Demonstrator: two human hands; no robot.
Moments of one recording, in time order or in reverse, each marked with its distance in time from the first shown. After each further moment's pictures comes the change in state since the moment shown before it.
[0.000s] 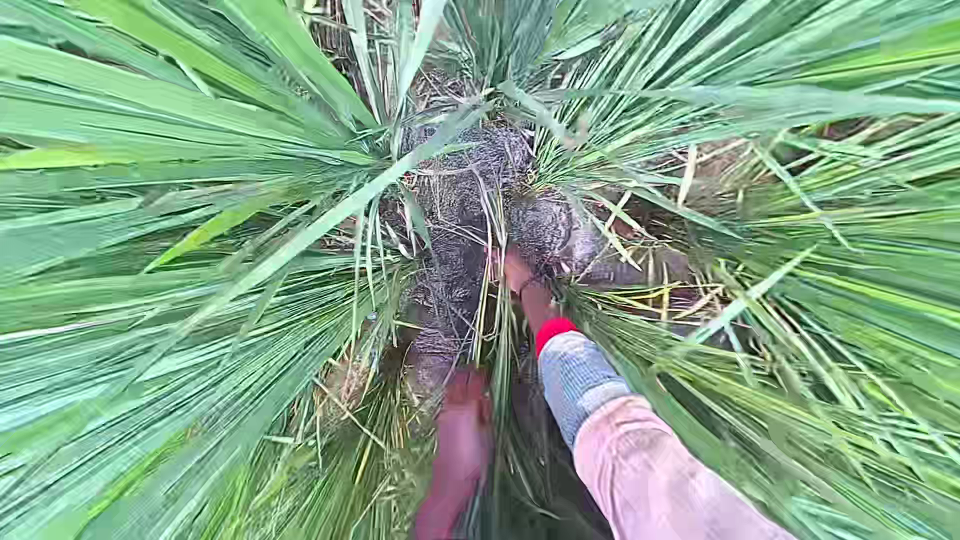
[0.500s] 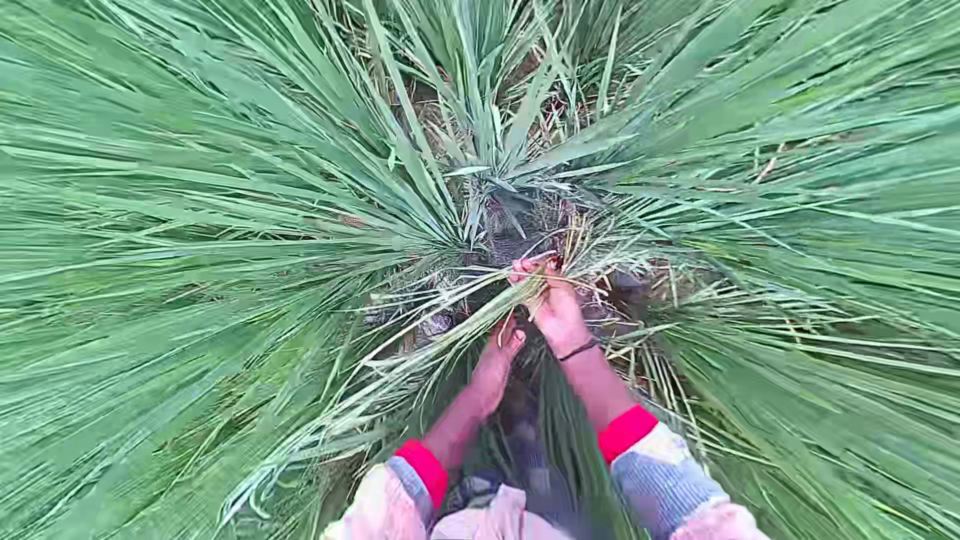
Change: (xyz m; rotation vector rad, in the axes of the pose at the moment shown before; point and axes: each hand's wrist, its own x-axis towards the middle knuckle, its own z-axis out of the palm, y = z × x) left_hand -0.151 0.085 -0.069 -1.524 0.089 0.069; right_hand -0.358 -0.143 0.025 0.716 -0.154 -0.103
